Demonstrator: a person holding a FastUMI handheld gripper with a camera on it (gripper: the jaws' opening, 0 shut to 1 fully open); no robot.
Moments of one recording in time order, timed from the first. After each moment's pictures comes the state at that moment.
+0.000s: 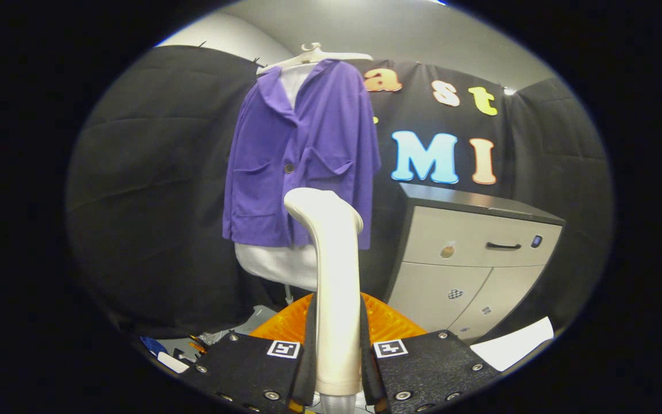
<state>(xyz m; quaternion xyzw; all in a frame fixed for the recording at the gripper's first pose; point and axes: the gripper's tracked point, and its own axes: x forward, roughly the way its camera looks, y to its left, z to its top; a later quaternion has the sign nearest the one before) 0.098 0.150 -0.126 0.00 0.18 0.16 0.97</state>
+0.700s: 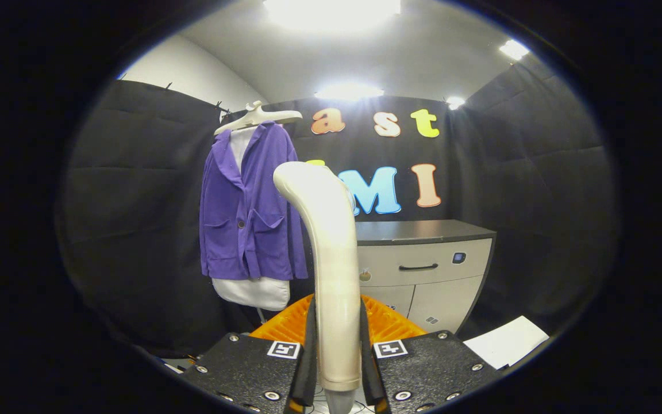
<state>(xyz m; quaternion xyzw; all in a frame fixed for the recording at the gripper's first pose) 0.040 -0.001 -0.041 0.04 0.10 0.09 0.99</state>
